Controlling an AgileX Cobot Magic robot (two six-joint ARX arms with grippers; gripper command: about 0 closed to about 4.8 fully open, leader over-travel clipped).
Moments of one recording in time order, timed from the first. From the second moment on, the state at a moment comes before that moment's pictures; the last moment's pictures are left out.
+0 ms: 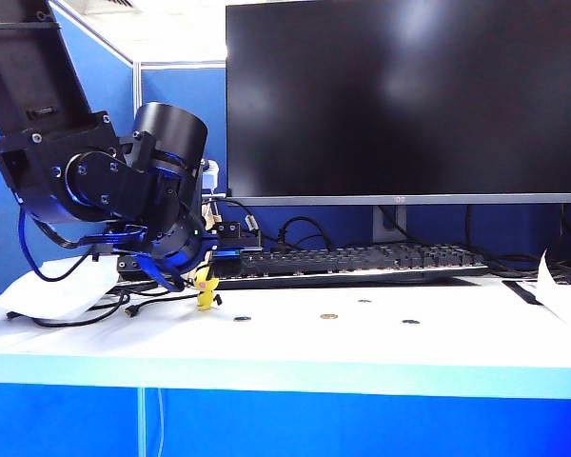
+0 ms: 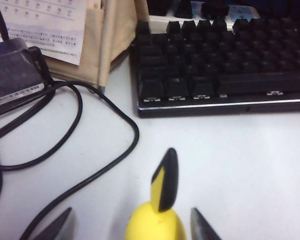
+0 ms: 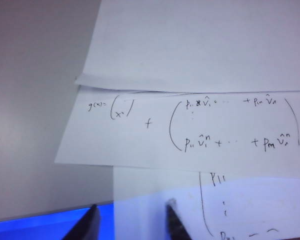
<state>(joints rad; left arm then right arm) -0.57 2.06 0.96 0.81 -0.51 -0.17 0.19 0.73 0.01 0.20 0.31 0.30</state>
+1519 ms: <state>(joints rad) -0.67 1.97 0.97 0.86 -0.35 -0.13 0.19 0.73 0.01 0.20 0.31 0.30</state>
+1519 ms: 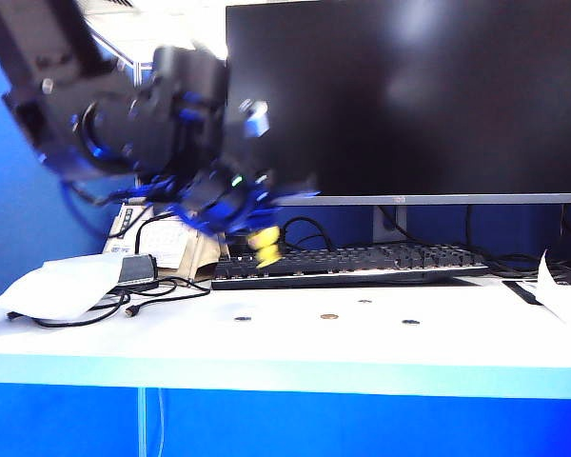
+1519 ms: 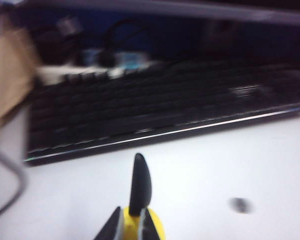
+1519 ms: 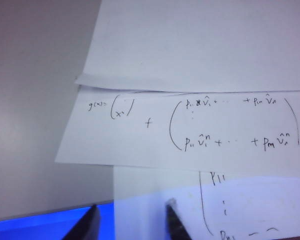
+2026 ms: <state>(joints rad) -0.80 1.97 0.97 0.85 -0.32 -0.12 0.19 0.73 0.01 0.20 0.31 0.30</state>
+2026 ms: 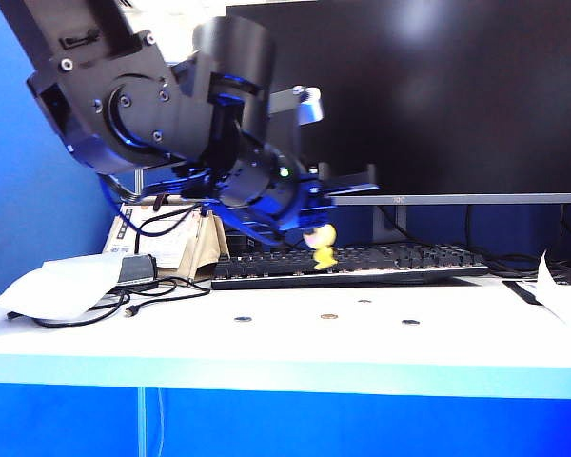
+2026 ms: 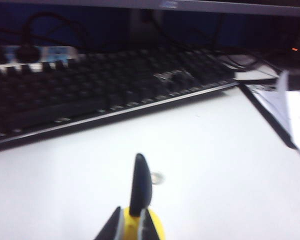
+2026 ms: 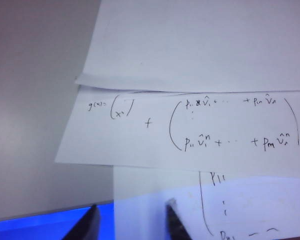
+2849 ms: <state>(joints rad) -0.77 2.03 1.01 0.79 -0.28 -0.10 0.19 0.73 0.01 0.20 0.31 0.30</state>
